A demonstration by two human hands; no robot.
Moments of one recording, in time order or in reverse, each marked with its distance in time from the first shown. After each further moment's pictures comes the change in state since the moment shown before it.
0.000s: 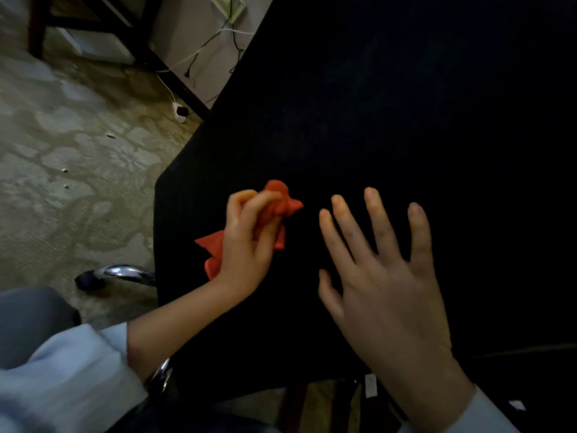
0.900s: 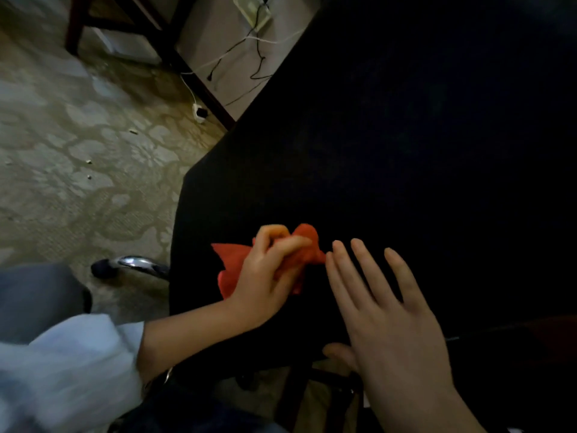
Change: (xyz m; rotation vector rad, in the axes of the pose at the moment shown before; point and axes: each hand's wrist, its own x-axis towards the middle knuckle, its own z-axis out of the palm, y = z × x) left_hand -0.033 0.014 -0.018 -0.010 -0.186 0.080; right_hand -0.010 -0.010 -0.013 0.159 -0.322 -0.240
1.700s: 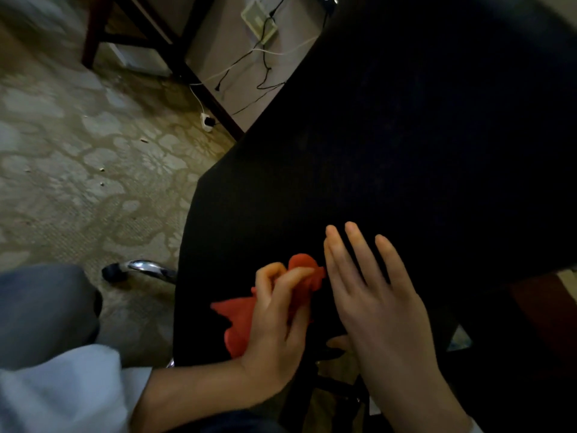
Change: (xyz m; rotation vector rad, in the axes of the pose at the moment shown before) left_hand -0.037 0.060 0.010 -0.069 0.100 -0.237; right_hand 0.003 -0.001 0.010 -0.167 0.213 0.040
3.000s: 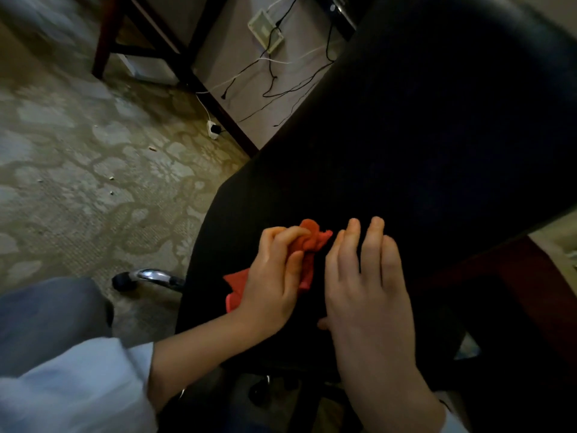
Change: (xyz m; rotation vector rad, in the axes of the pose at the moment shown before) left_hand 0.068 -0.027 -0.030 0.034 -0.001 0.112; right_hand 0.032 -0.036 -0.035 -0.495 -0.123 0.219
